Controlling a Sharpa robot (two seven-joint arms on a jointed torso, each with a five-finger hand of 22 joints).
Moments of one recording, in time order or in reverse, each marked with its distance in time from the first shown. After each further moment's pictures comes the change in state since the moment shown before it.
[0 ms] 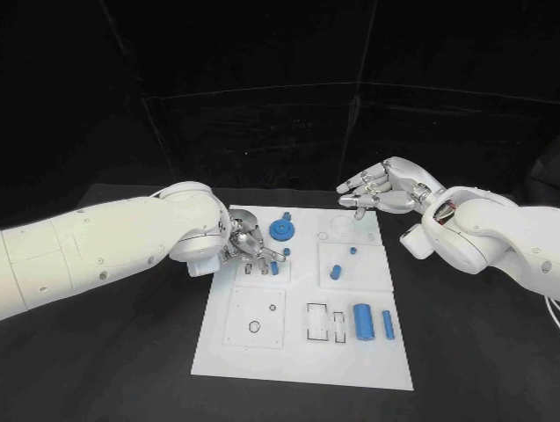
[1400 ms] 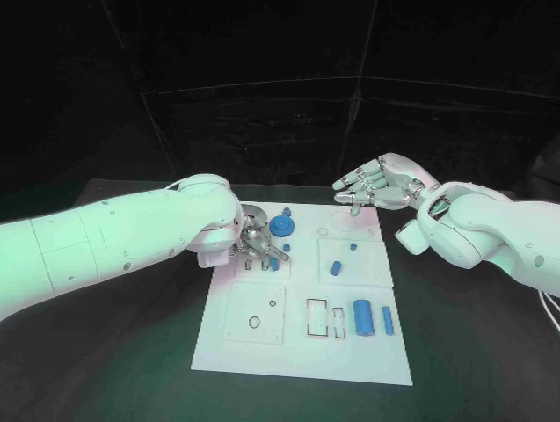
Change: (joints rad) left arm 0.003 0.081 -0.002 -0.063 -0.050 0.066 -0.023; left_hand 0.066 0.037 0.025 -0.019 0.000 -0.038 -0.005 0.075 0.073 0.012 0.000 0.030 0.036 -0.004 -0.003 0.000 0.000 0.000 0.007 0.000 0.013 0.020; right arm 0.000 0.018 0.000 -0.010 -0.009 0.001 -0.012; right_hand 0.000 0.000 -0.016 -0.006 0.054 -0.004 0.004 0.000 -0.001 -0.004 0.004 0.000 -0.029 0.007 0.007 -0.050 -0.007 0.000 0.007 0.007 -0.033 -0.023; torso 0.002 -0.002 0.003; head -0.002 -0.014
